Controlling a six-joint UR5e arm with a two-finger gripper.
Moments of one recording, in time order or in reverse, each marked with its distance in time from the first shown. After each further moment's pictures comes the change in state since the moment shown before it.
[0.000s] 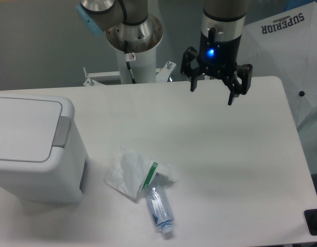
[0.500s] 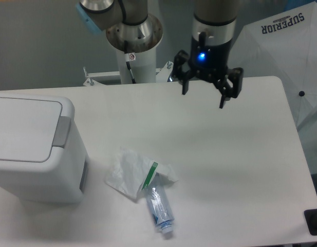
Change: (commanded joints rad) arm -0.092 0.000 -0.003 -0.002 0.000 -0.320
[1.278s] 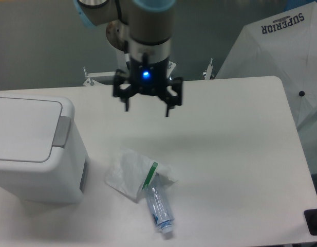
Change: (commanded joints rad) arm -0.210 -0.015 -0.032 0.108 -0.125 -0.482
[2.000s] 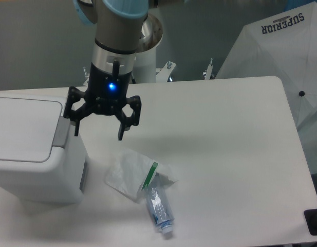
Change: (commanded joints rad) arm -0.041 -0.005 -0.120 0.306 -0.168 -0.277
